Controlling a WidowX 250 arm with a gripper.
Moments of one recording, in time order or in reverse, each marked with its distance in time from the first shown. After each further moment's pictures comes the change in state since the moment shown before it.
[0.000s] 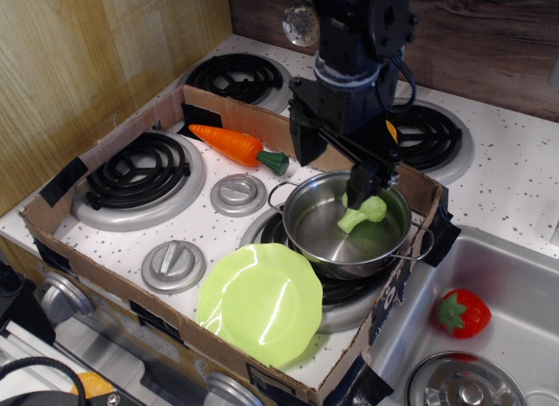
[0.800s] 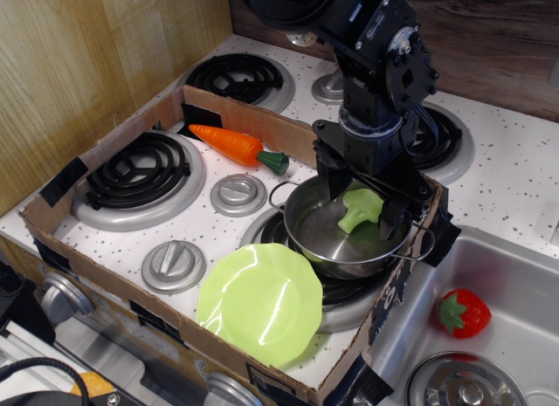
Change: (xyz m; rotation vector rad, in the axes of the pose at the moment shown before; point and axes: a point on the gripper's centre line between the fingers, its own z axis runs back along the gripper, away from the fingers) arm 0.007 -0.022 -0.029 -0.032 -0.073 0.075
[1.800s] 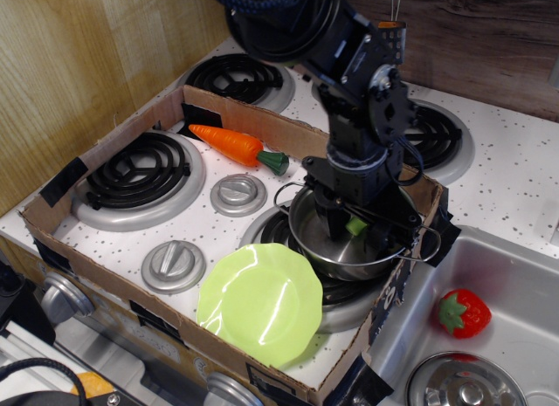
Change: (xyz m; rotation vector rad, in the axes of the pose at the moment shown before) arm -0.019 0.004 -0.021 -0.053 0.037 0.094
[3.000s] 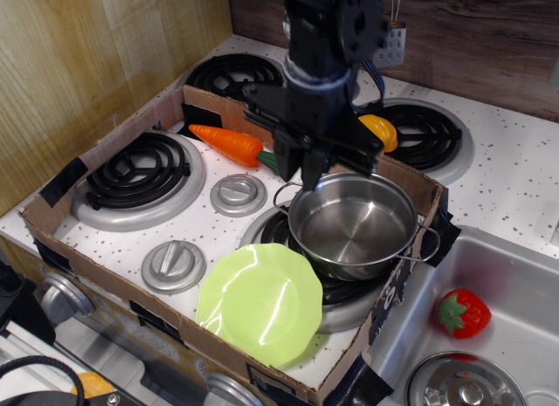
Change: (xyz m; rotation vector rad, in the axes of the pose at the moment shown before) arm -0.004 0.045 0.067 0.189 0.017 0.192
